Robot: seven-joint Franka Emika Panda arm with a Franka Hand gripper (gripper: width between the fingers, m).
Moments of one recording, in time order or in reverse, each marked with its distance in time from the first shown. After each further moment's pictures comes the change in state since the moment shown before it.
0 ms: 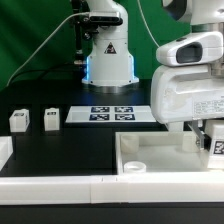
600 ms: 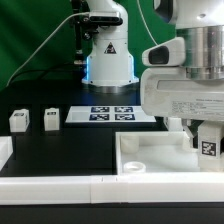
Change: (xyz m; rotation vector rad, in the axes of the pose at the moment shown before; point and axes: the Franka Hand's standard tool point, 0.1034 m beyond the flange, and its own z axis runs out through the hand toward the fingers) arm -0.001 0.018 0.004 0.020 -0.020 0.770
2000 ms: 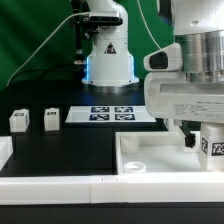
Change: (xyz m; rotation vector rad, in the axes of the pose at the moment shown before) arm -0.011 0.001 0.004 0.014 -0.029 -0.200
